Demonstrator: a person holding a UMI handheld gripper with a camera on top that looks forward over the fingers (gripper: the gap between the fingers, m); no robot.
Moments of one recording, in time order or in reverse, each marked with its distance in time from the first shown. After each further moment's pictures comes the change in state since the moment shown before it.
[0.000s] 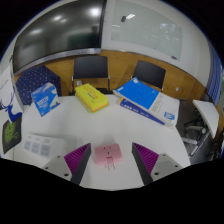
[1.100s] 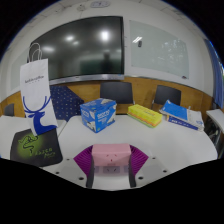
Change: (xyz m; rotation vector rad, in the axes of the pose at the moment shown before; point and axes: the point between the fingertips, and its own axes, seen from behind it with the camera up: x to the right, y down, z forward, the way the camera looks) arm -0.226 -0.028 -0.017 0.330 -0.127 0.022
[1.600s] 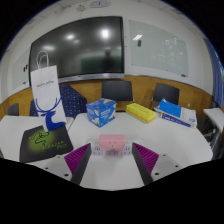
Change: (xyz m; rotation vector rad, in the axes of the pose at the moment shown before) arm 0.000 0.001 -0.077 -0.040 -0.015 0.006
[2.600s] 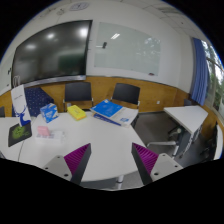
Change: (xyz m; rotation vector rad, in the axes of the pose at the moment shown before) arm 0.312 -0.015 -0.194 -0.040 0.258 0.016
